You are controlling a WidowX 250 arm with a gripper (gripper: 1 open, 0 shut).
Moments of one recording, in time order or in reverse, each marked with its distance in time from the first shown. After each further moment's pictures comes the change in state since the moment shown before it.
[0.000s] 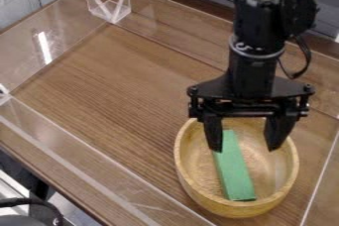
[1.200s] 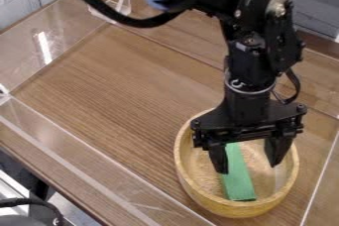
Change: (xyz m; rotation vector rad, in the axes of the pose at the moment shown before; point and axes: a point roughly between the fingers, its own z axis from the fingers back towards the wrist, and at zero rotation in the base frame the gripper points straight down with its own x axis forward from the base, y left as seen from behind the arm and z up) arm 0.004 -0.003 -0.031 -0.073 -0.022 0.126
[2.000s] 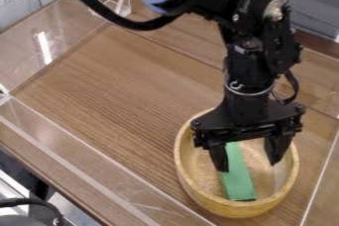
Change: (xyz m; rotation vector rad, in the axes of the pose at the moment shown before) arm 0.005 0.001 -0.003 -0.009 -0.021 0.003
